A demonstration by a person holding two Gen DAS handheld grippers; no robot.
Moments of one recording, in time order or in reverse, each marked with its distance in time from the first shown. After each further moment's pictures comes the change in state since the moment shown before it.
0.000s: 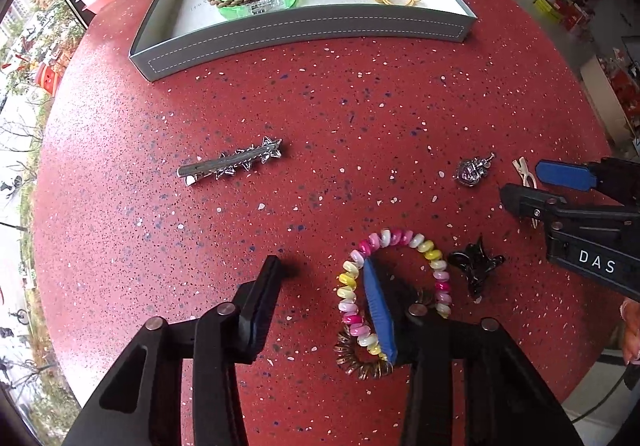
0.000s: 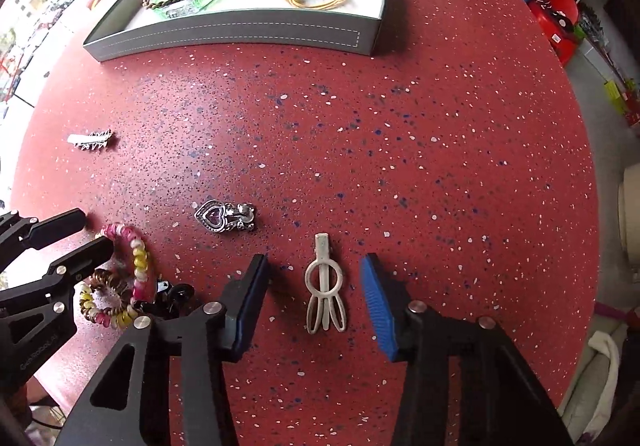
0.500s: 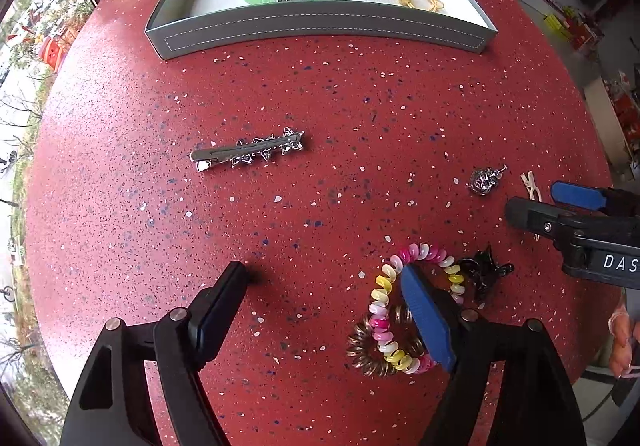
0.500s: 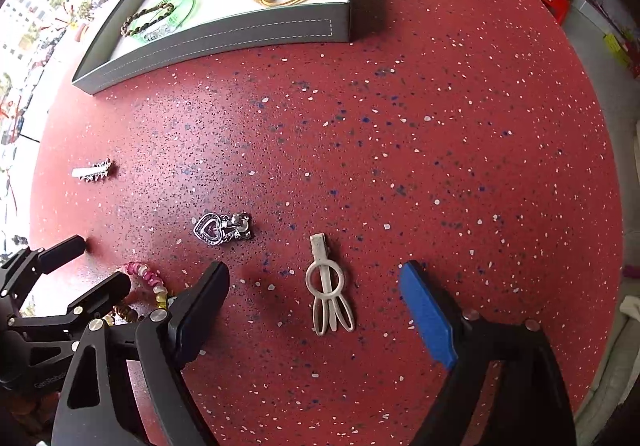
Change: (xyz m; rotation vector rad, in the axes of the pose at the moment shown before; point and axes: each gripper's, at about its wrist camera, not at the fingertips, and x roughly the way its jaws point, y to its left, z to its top) left arm 0.003 0.038 -0.007 -0.080 0.016 -0.039; right arm 0.007 -0.030 0.007 0.135 0.028 0.082
